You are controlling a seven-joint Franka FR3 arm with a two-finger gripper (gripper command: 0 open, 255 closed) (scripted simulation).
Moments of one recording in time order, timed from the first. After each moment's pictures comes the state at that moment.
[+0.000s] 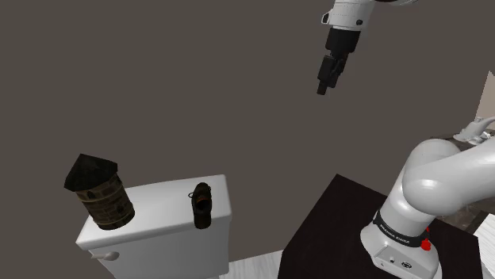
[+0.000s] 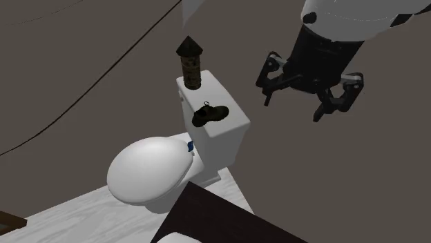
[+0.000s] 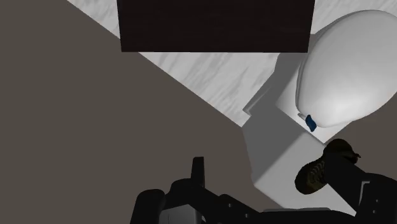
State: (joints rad) arm -0.02 -0.80 -0.03 -2.27 0.04 1.54 -0.10
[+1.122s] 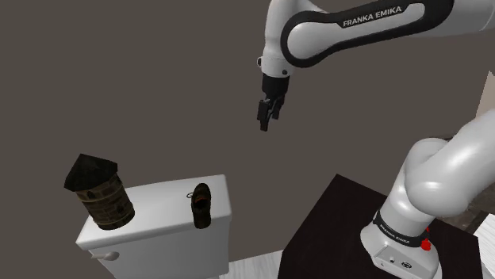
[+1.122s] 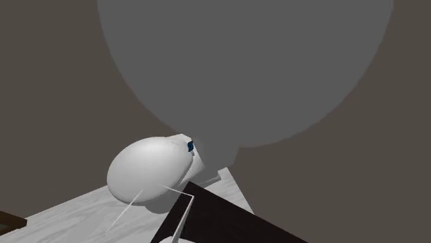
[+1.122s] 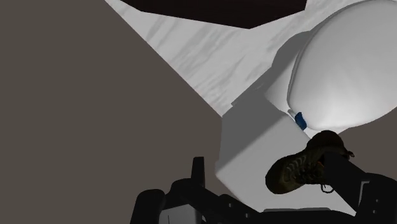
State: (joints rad) arm 0.07 -0.42 0.16 -2.28 0.08 1.92 -0.02
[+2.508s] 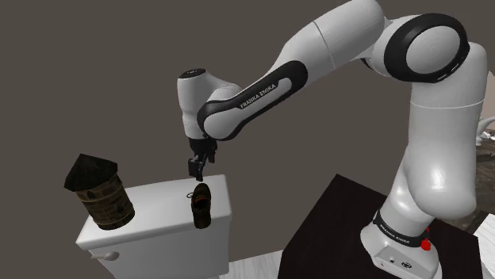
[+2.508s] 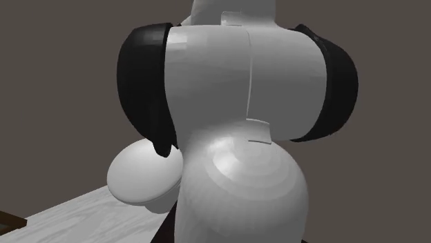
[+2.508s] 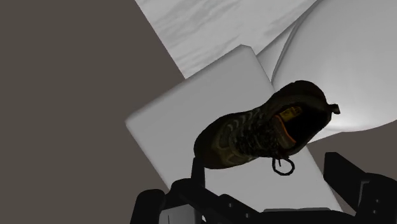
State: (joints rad) arm 0.20 0.31 0.31 -1.86 -0.17 2.18 0.18
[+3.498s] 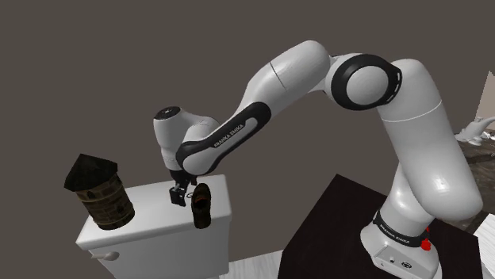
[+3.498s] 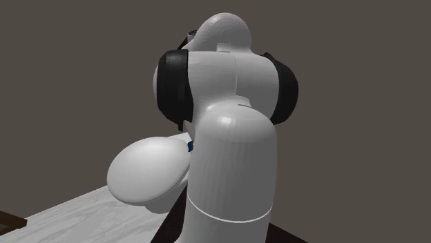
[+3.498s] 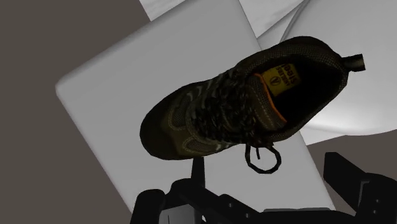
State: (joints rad) arm 0.31 0.62 0.29 -1.62 -0.28 2.23 0.23
